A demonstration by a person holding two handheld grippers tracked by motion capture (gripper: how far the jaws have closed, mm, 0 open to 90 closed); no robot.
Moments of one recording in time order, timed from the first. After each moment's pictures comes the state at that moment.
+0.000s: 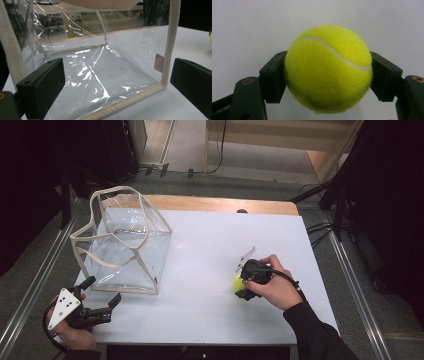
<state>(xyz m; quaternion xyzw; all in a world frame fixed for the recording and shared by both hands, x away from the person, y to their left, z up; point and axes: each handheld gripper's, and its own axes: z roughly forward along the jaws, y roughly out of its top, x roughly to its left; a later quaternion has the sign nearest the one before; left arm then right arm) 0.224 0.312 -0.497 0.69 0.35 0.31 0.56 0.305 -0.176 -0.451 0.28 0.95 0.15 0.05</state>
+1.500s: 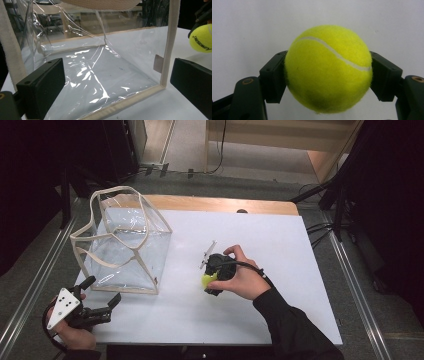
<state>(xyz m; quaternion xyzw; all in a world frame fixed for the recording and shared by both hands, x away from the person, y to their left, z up) 0.225 0.313 -0.497 0.68 0.35 0.31 0.56 0.327 -0.088 -0.439 0.19 0.97 0.16 0.04</state>
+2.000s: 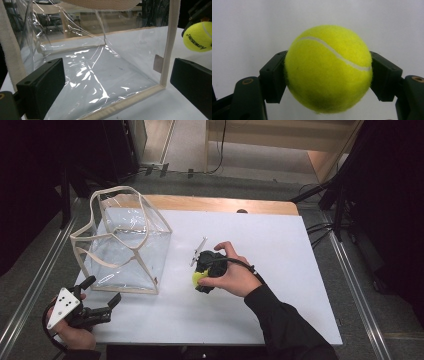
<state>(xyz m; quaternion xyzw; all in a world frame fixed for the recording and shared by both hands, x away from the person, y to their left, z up) 0.226 0.313 -0.497 0.69 0.35 0.30 0.56 0.334 -0.065 -0.432 0.18 0.97 0.17 0.03</state>
